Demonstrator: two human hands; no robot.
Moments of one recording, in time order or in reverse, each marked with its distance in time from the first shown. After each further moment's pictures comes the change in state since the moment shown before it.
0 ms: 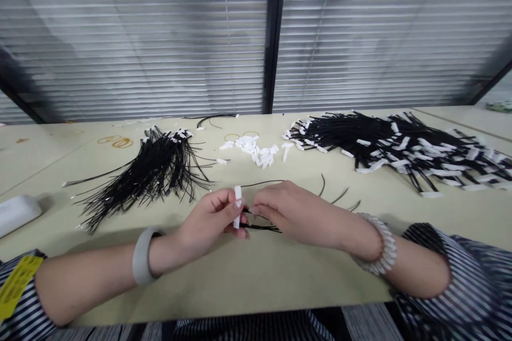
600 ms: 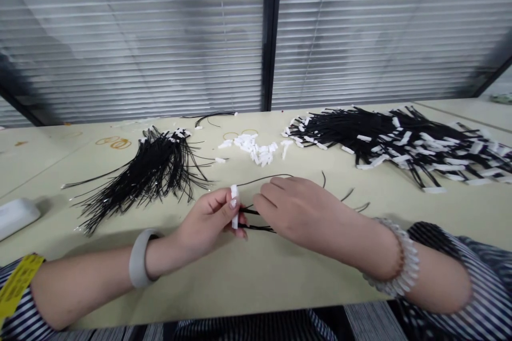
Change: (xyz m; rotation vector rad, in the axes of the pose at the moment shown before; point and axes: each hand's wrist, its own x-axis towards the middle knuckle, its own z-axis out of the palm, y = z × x) left_hand 0.001 -0.001 0.003 0.018 0.025 0.044; right_hand -0.011 -0.011 -0.005 -0.720 0.111 -0.254
